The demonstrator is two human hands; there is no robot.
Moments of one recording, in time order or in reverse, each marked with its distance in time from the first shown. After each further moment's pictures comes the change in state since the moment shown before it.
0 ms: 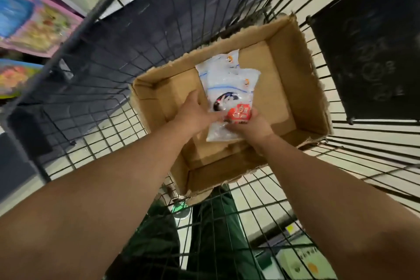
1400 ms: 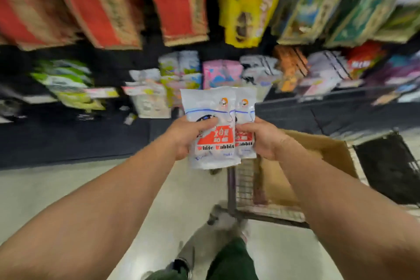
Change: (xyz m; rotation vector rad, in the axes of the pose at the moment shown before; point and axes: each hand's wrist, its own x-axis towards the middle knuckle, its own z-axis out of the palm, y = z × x) left_hand -0.310 -0.237 -0.227 -1.012 0.186 0.363; right_hand -0.307 -0.123 0.230 -0.002 -0.589 -0.450
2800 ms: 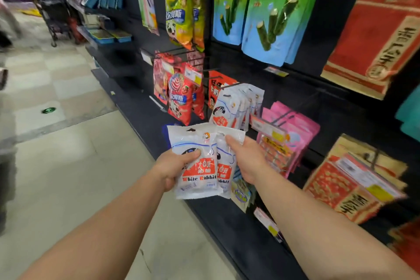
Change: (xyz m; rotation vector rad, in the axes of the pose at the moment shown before) left_hand -0.234 0.140 -0.805 -0.555 0.888 0.386; right_hand 0.225 -0.052 0.935 -0.448 -0.657 -0.290
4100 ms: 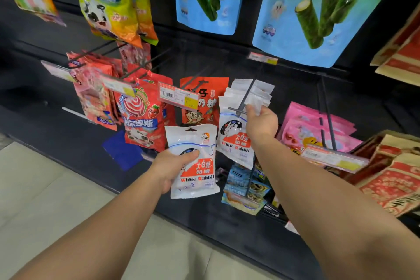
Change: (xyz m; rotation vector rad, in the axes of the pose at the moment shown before) left_hand 0.251 0.084 -0.054 0.221 -0.379 -0.156; right_hand 0.220 -0.025 0.040 -0.218 0.941 0.019
